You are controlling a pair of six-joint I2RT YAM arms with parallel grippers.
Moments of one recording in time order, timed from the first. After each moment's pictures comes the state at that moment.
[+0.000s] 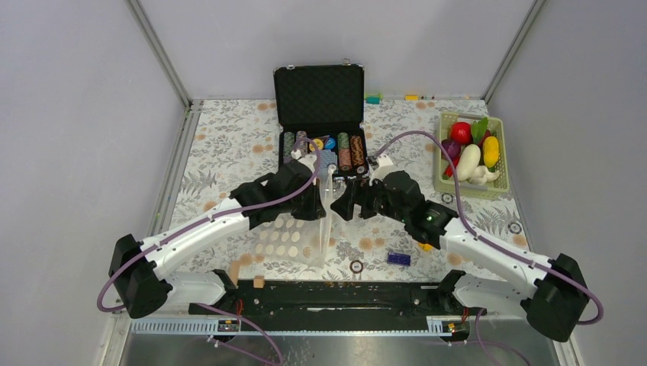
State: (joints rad) left arm -0.86 1.24 1.02 -0.59 0.03 -0.68; right arm 0.81 1.06 0.71 -0.07 -0.11 0.59
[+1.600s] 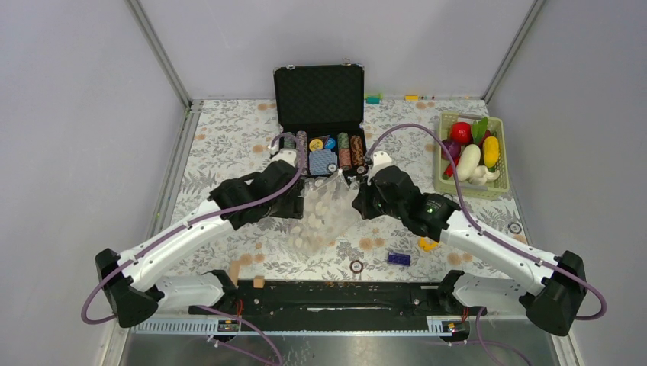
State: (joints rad) left arm -0.87 1.14 1.15 -0.96 -0.34 -0.63; right arm 0.86 1.11 0.90 -0.42 0.11 0.47
